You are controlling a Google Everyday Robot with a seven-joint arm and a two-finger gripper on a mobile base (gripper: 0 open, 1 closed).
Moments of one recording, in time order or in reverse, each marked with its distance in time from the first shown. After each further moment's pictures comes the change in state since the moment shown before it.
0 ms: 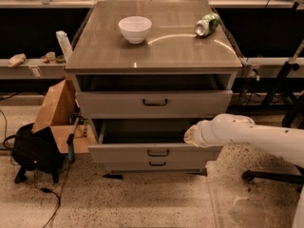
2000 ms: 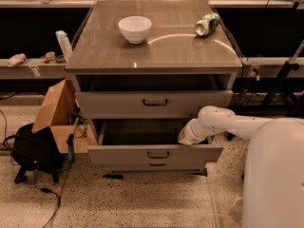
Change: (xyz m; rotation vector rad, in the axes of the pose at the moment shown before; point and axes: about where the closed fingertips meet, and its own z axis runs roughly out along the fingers) arm 0.016 -0.004 0.086 -0.167 0.051 -0.003
